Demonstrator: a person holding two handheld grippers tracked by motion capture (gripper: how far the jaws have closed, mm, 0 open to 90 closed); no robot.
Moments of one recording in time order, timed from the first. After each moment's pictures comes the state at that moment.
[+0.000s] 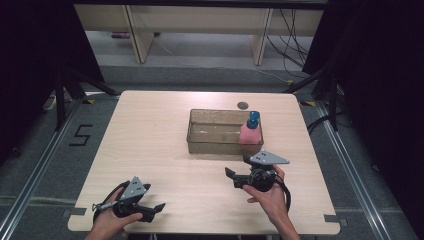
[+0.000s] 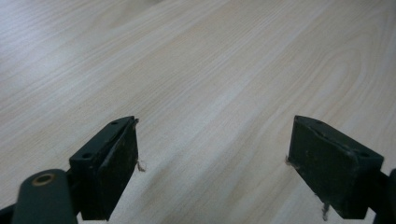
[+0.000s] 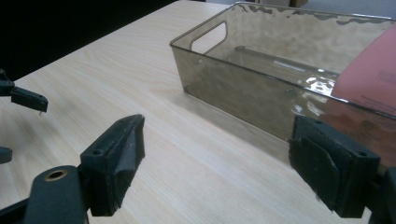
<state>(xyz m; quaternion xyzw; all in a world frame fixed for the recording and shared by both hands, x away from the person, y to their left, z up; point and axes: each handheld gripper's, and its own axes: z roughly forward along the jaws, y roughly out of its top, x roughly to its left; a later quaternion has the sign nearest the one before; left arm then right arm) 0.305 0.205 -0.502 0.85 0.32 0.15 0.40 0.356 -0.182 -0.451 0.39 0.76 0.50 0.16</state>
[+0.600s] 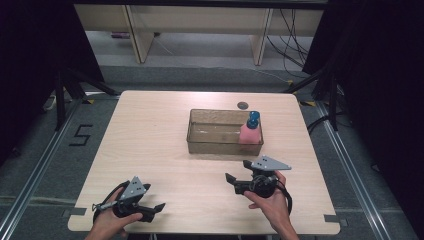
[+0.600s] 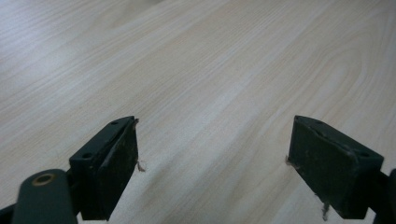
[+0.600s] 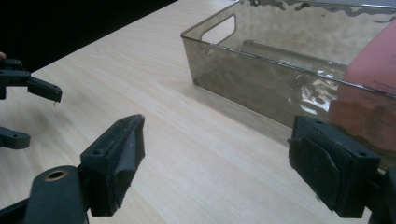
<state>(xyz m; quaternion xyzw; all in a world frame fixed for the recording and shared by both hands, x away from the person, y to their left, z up) 0.305 0.204 -0.503 0.84 0.33 0.15 0.40 0.342 -0.184 -0.455 0.39 0.76 0.50 0.14</state>
